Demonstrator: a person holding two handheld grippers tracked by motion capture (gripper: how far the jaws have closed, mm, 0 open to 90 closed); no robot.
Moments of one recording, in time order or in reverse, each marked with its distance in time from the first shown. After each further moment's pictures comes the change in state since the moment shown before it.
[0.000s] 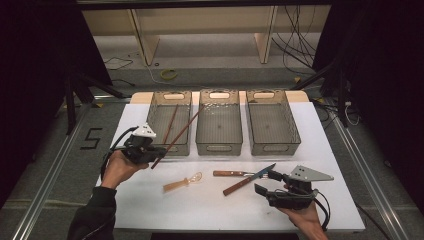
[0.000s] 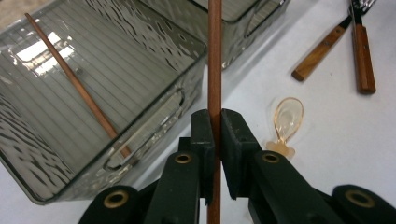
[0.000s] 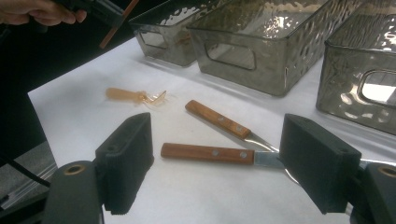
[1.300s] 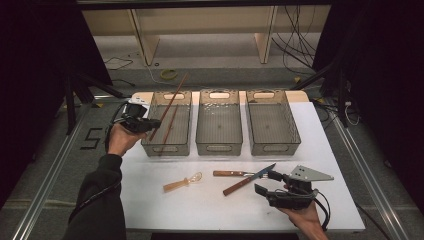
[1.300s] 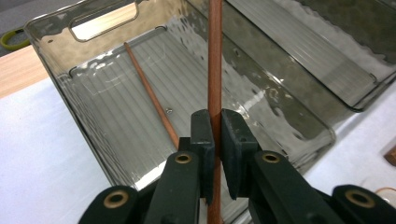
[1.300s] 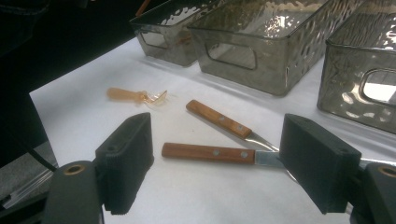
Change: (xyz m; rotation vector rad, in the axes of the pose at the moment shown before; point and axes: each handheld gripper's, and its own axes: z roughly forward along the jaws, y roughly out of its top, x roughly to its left) left arm 0.076 0.035 0.017 -0.063 0.123 -0.167; right arm 0.000 0.000 0.000 0.001 0.005 0.003
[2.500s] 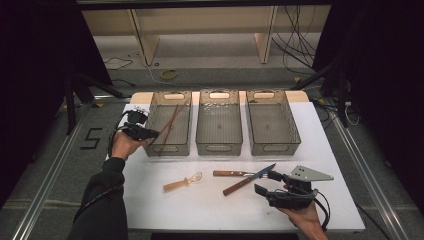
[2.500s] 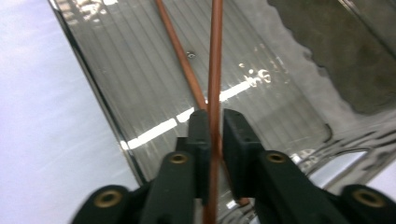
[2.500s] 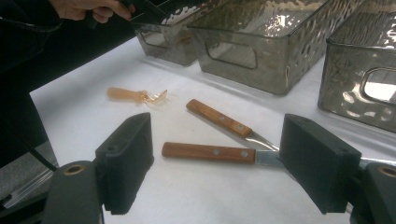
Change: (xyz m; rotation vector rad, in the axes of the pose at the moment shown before) left arm 0.018 -0.029 0.033 0.132 0.017 -0.133; right arm 0.000 0.000 0.000 0.003 0.001 0.002
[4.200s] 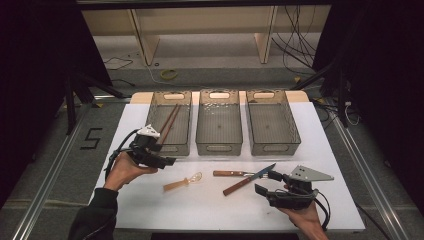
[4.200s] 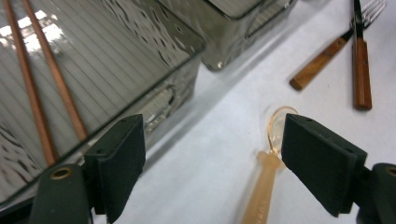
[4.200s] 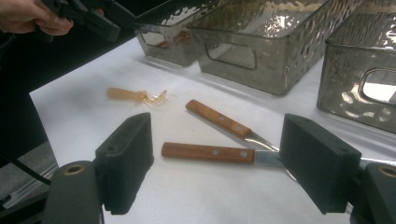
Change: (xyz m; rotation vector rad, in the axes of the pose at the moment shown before) left arm -0.087 -0.041 -0.042 -0.025 -0.152 0.218; right arm -0.001 0.000 0.000 -0.004 -0.001 -0.001
